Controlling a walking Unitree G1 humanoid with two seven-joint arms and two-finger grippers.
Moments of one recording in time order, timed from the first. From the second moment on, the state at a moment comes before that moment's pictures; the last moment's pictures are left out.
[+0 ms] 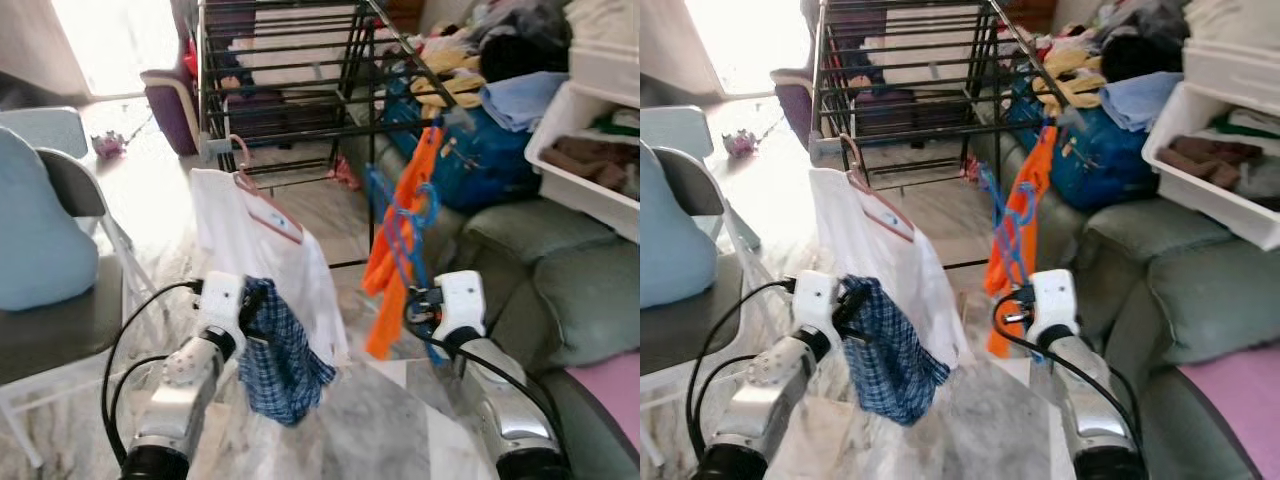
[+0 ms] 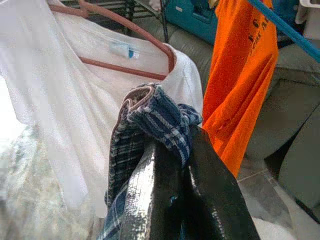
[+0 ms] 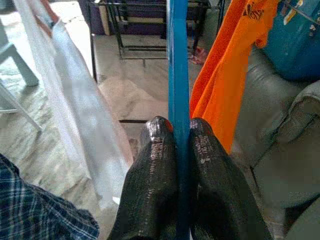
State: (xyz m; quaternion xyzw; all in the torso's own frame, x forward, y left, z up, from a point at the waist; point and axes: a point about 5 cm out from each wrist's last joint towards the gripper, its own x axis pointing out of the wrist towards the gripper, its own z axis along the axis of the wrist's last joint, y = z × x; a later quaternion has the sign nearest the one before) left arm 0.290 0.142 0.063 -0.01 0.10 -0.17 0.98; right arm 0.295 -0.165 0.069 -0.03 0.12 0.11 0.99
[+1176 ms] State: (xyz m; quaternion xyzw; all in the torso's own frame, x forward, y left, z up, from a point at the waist) left arm 0.294 0.136 0.065 -0.01 0.10 -0.18 0.98; right arm 0.298 -0.172 0.069 -0.03 0.12 0.10 0.99
